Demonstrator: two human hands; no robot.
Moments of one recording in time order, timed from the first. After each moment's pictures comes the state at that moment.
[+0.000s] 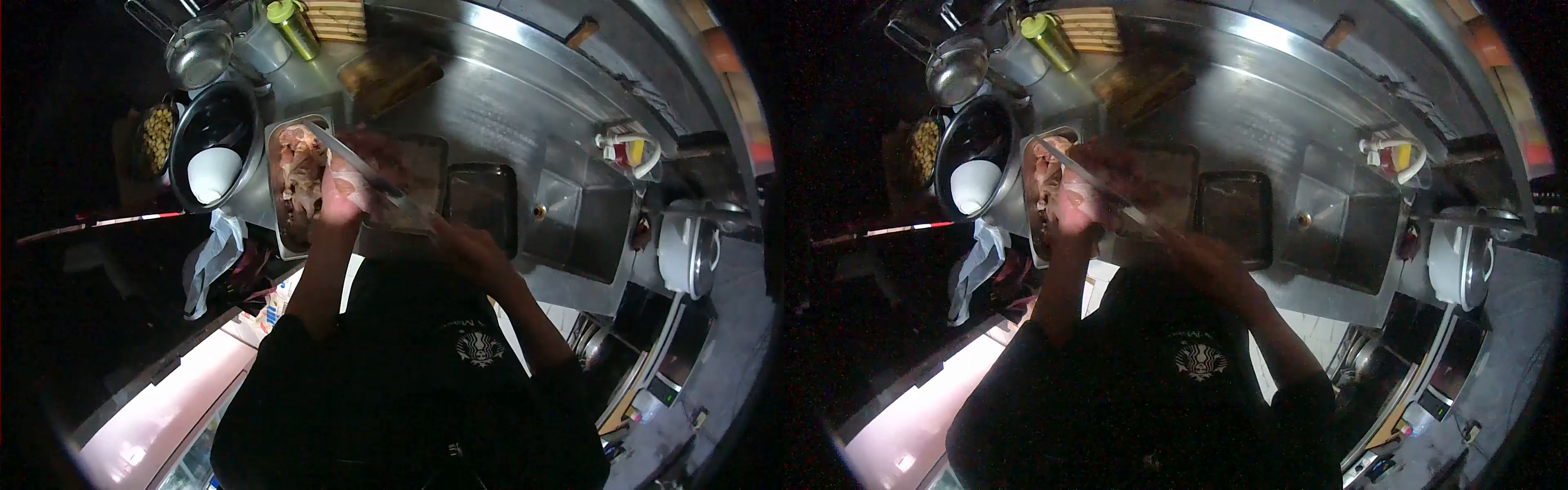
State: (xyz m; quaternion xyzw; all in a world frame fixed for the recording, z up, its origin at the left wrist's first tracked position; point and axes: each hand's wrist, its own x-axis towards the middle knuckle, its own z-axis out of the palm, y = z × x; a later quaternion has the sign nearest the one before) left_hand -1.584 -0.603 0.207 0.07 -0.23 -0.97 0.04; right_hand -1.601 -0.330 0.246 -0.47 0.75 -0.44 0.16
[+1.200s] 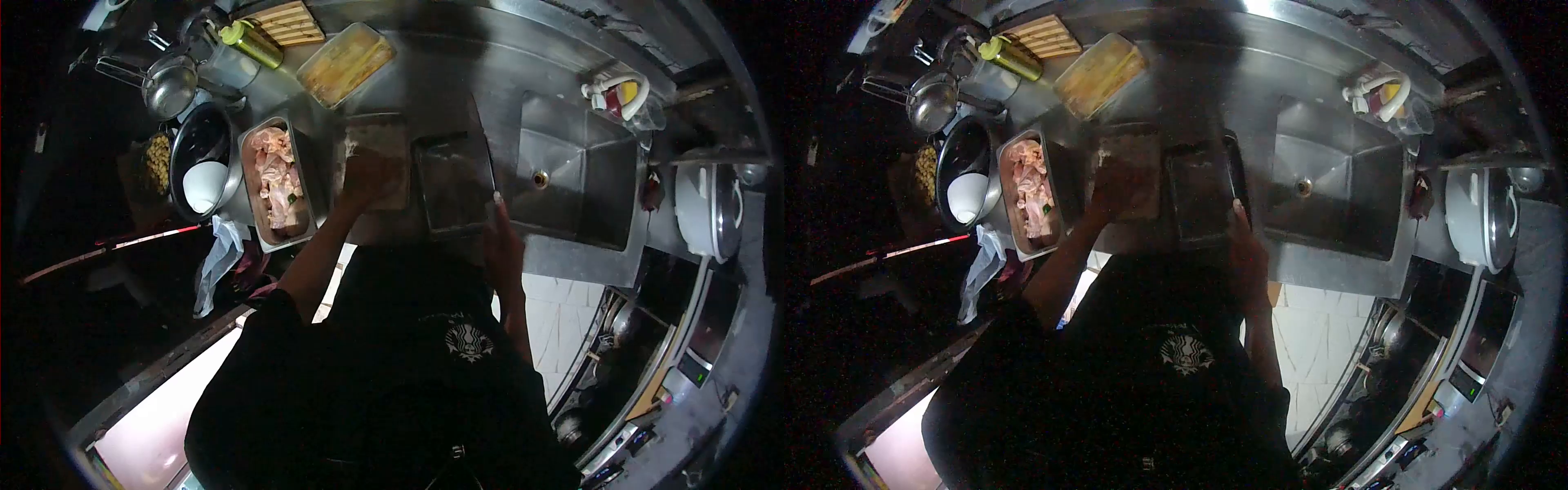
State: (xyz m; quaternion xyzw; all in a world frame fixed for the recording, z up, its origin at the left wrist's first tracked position) left_hand -1.599 -0.527 0.047 -0.12 -0.99 -0.09 0.06; right_hand -1.571 -0.186 0.166 -0.12 0.87 -0.47 0.05
